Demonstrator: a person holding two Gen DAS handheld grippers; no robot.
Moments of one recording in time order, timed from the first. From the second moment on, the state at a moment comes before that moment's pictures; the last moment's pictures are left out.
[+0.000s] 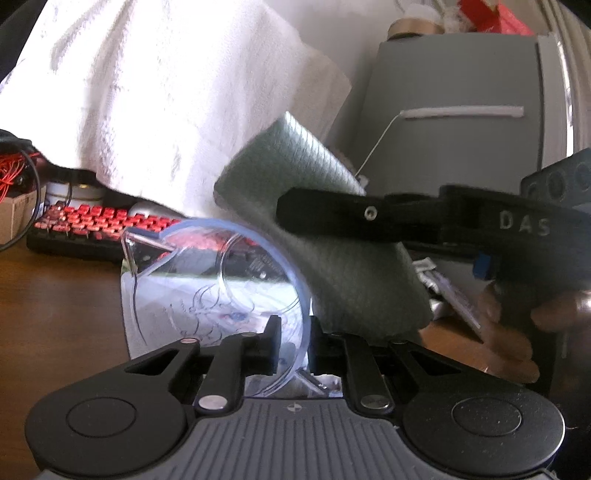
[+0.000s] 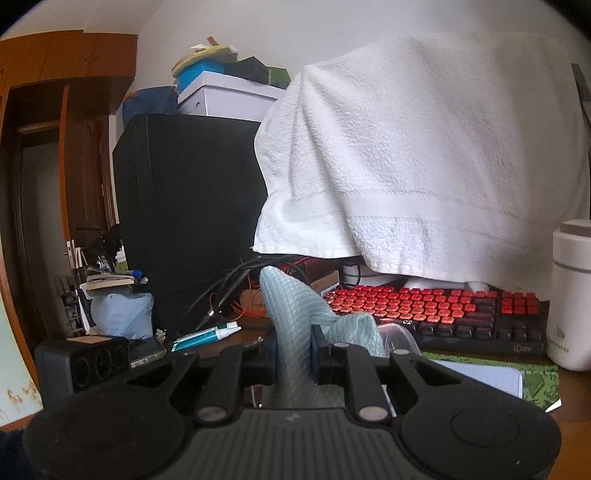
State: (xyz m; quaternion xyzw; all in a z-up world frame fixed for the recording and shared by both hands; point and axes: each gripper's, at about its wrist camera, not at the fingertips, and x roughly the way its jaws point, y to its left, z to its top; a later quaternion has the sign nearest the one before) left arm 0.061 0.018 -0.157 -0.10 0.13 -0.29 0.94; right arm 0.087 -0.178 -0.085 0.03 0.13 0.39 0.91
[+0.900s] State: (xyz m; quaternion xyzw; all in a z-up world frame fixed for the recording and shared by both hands) left arm 0.047 0.043 -0.144 -0.15 0.13 -0.31 0.93; right arm 0.114 -0.190 -0.078 0.07 0.14 0.39 0.91
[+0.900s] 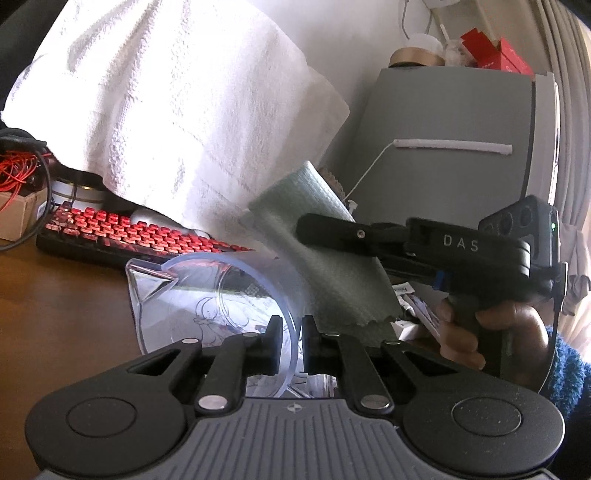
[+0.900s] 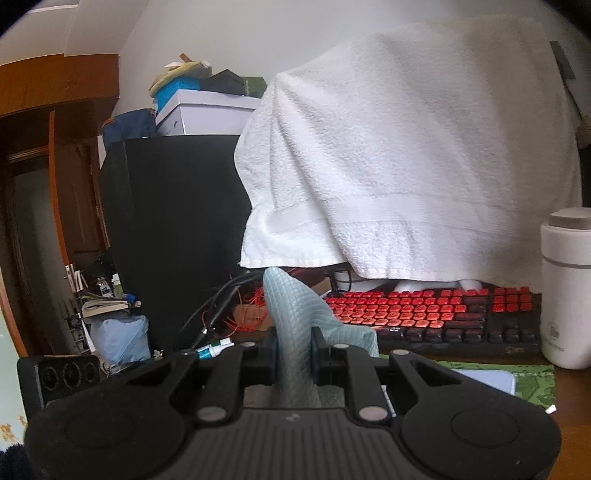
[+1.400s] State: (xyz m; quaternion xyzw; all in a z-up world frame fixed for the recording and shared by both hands) left arm 0.057 0.025 -0.152 -0.14 0.13 -0.31 0.93; right arm 0.103 -0.193 -0.084 0.07 0.15 0.38 0.91
